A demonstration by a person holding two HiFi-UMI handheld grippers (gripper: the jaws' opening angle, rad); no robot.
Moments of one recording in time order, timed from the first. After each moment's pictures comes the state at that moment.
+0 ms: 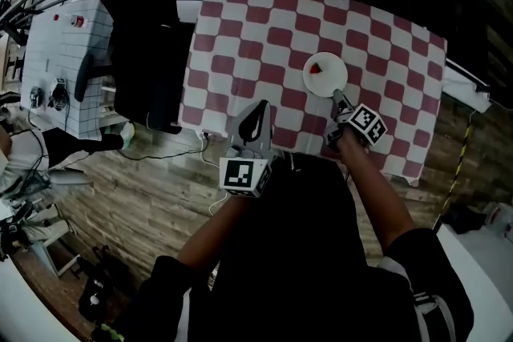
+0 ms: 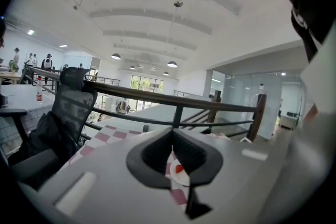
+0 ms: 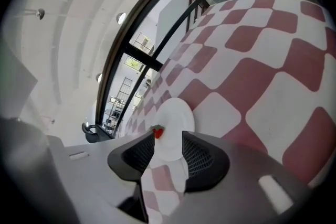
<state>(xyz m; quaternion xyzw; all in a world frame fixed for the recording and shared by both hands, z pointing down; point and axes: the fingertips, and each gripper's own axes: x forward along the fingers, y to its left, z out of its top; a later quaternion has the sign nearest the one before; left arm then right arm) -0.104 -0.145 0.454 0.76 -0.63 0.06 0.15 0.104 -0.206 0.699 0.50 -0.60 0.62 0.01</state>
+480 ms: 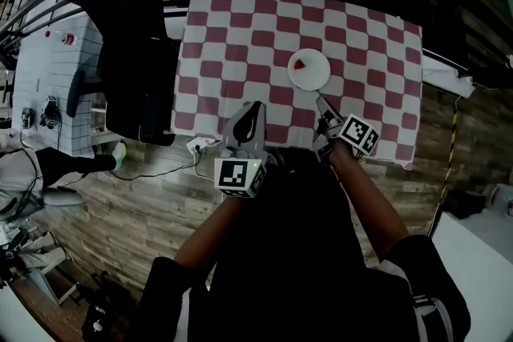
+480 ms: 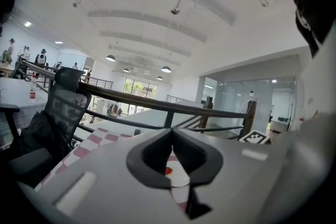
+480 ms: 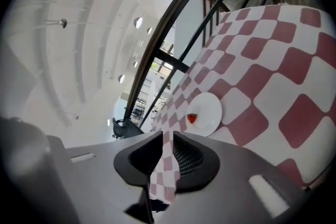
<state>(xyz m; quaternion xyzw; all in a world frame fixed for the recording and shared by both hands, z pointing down) -0.091 -0.112 0.432 0.79 -0.60 0.03 0.14 0.076 -0.150 0.599 0.43 -0.67 0.60 -0.05</state>
